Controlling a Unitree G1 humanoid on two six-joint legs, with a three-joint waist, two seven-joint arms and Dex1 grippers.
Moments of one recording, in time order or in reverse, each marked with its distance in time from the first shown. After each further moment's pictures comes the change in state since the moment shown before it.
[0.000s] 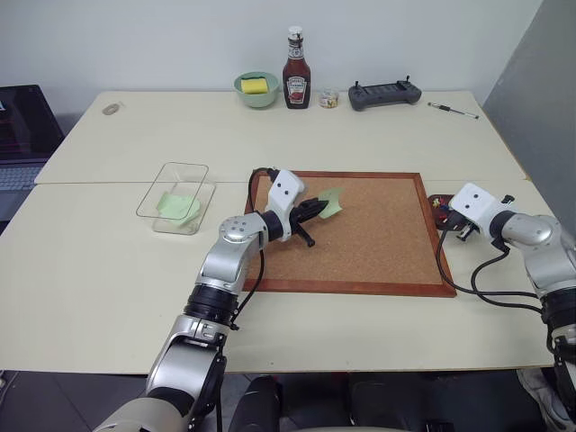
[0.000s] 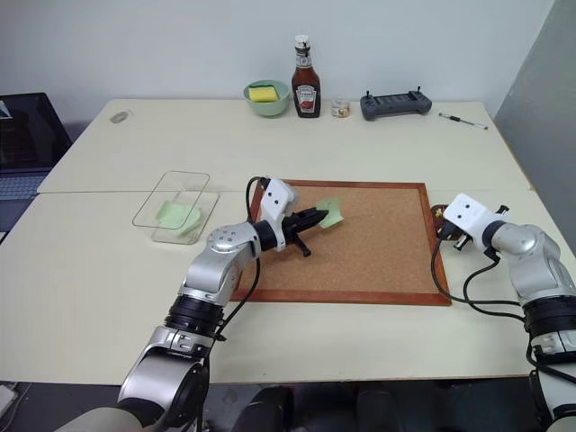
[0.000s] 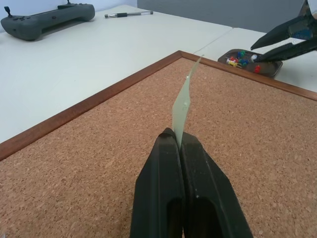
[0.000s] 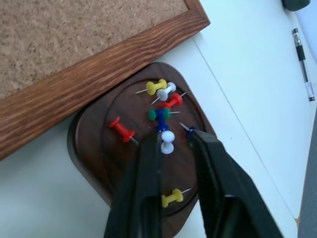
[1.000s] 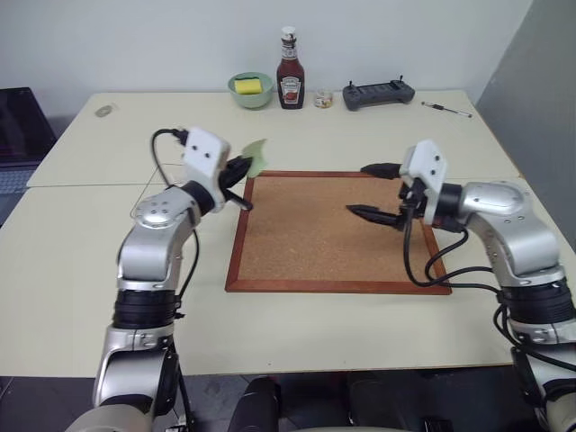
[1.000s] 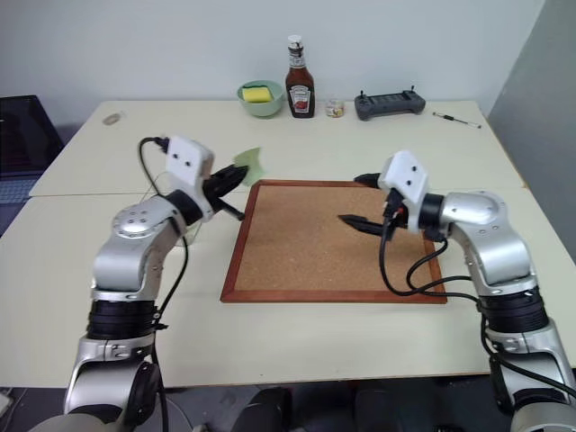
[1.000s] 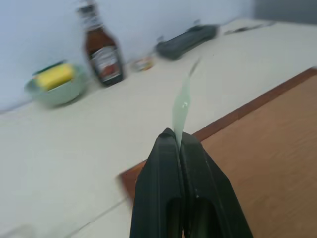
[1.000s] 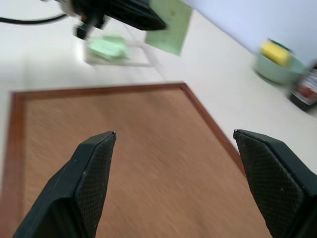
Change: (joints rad) left arm 0.117 0.316 0.268 -0.363 -0.015 0.261 0.215; right arm -0.108 0.284 0.032 -0.566 0.503 0.329 0.359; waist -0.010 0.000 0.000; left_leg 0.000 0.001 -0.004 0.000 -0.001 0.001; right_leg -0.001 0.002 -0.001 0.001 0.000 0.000
